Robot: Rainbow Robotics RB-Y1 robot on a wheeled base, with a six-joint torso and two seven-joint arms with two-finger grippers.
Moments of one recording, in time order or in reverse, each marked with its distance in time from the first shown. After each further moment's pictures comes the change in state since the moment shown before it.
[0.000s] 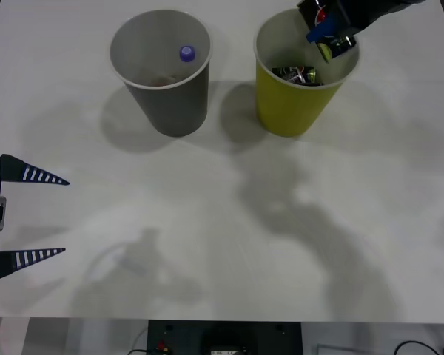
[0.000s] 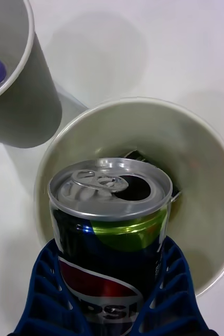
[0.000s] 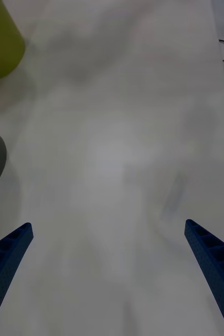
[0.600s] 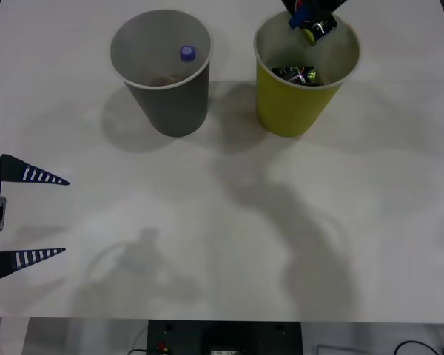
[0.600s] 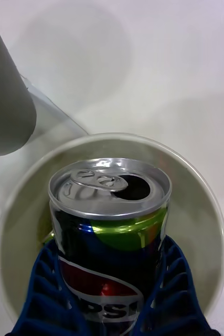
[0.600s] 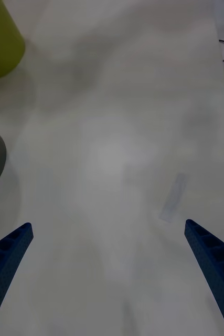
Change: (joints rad) right arm -0.186 0.170 0.065 0.337 0.149 0.013 0.147; left arm 0.000 0.000 0.000 0.000 0.000 0.000 0.000
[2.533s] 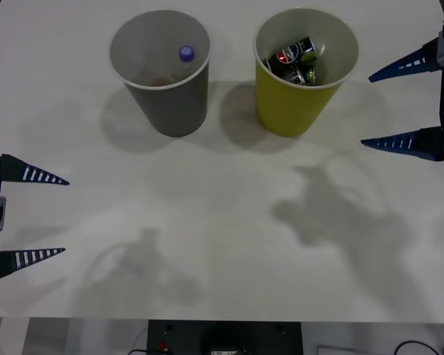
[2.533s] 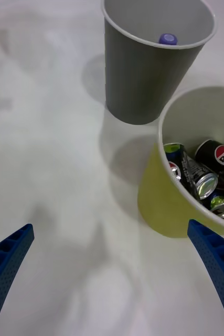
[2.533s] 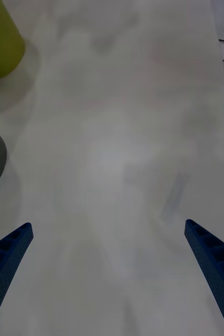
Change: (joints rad) right arm 0.979 -0.237 -0.738 -0.703 -0.617 -0.071 0.863; left arm 0.000 0.000 0.000 0.000 0.000 0.000 0.000
